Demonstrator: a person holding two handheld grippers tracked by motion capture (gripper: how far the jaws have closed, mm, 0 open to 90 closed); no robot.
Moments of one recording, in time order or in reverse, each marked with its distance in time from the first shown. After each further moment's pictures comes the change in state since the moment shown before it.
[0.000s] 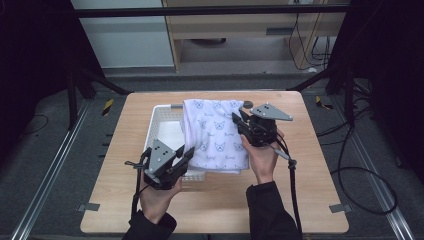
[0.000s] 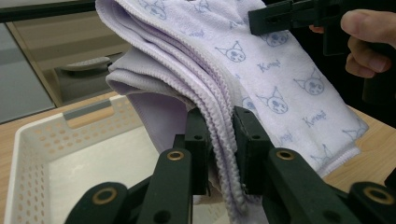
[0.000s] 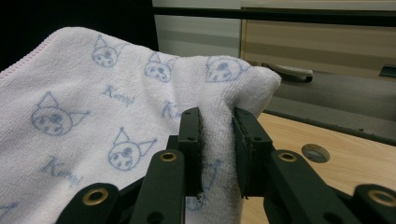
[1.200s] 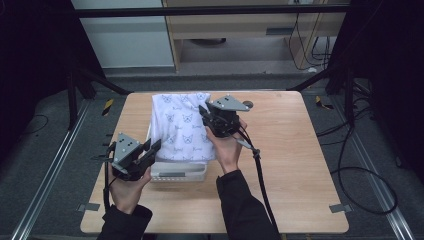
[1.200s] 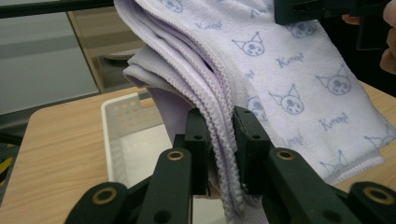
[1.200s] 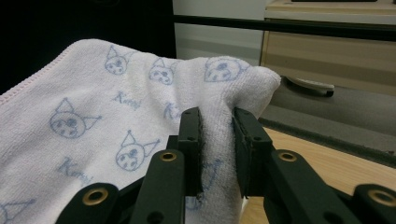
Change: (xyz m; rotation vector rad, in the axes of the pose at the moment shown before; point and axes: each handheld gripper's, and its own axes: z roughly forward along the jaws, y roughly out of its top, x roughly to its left) left arm 0.070 -0.016 -0.019 0.016 0.143 -0.052; right arm 0.060 0.017 0.063 -0.028 0.048 -0.031
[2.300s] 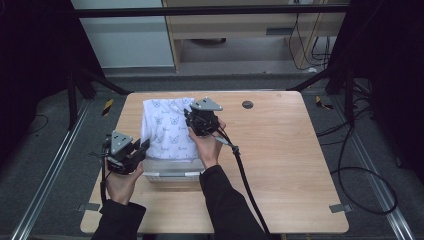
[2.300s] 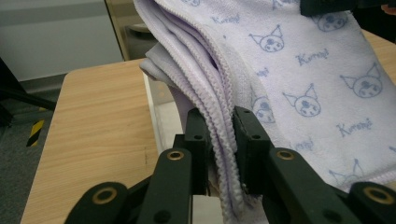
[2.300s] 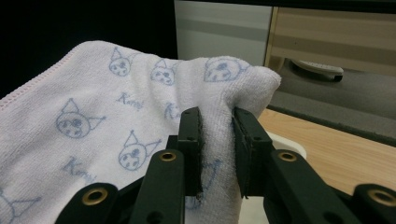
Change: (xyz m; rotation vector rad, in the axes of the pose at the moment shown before) left arm 0.042 -0.031 0.031 0.099 0.098 -0.052; right arm 0.022 -0.024 0.065 0.066 -0.006 0.003
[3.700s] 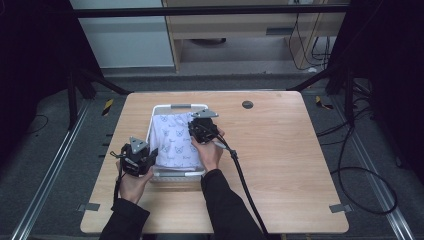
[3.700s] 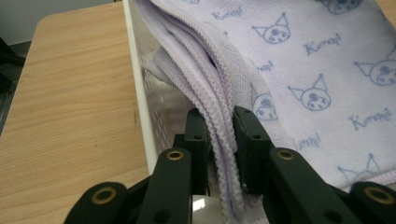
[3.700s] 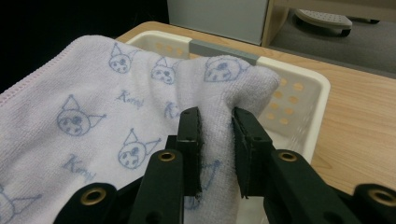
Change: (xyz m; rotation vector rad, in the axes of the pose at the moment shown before) left arm -0.003 -0.035 0.050 0.164 0.025 0.030; right arm -0.014 -0.053 0.042 0.161 -0.018 0.007
